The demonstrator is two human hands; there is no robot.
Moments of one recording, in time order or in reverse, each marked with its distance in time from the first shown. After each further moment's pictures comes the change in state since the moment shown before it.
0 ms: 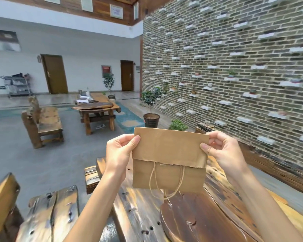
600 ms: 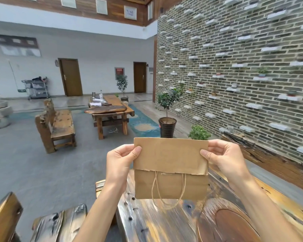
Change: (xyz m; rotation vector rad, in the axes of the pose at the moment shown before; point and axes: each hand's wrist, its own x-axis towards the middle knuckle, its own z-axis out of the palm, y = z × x) left_hand 0.226 -0.117 -0.083 0.016 0.087 -0.053; right_hand 0.206 0.111 0.165 0.055 -0.036 0.078
